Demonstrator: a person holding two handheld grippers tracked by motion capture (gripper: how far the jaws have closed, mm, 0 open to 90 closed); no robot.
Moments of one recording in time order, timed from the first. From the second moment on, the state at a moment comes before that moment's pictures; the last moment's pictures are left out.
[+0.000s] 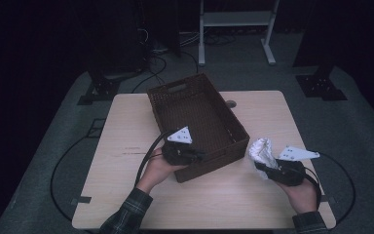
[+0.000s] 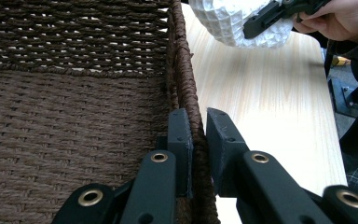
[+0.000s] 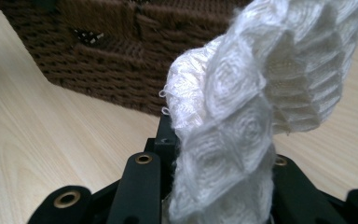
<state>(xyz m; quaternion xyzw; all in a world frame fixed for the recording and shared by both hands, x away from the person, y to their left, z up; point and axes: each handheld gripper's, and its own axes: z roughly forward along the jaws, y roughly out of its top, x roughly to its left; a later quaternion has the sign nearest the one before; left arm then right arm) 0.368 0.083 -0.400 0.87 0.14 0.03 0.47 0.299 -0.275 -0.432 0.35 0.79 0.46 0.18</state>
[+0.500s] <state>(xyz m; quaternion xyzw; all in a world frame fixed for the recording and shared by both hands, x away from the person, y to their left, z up) 0.370 0.086 -0.404 0.87 0.15 0.01 0.48 0.317 -0.247 -0.432 0.33 0.80 0.46 0.17</state>
